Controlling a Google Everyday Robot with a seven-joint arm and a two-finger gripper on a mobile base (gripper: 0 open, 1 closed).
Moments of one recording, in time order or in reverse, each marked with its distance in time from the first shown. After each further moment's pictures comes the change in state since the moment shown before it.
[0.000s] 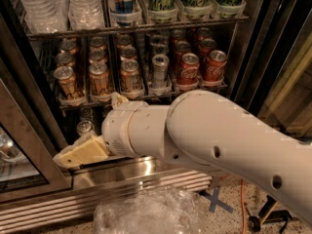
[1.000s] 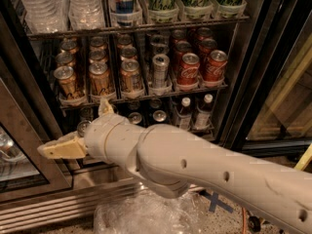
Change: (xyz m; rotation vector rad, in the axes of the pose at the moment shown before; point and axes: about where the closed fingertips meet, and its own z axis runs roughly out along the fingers) arm 0.007 -0.010 0.072 0.098 -0.183 0.103
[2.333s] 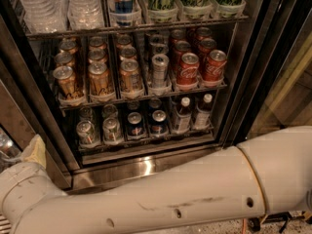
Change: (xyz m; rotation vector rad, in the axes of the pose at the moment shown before) arm 0.015 0.155 0.083 0.044 -0.031 0.056
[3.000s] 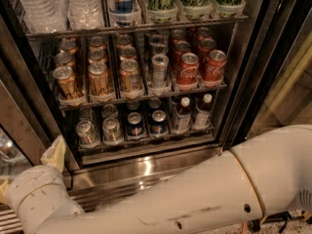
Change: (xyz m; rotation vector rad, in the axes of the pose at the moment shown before) arm 0.013 -0.036 -0.015 0.178 -0.068 0.067
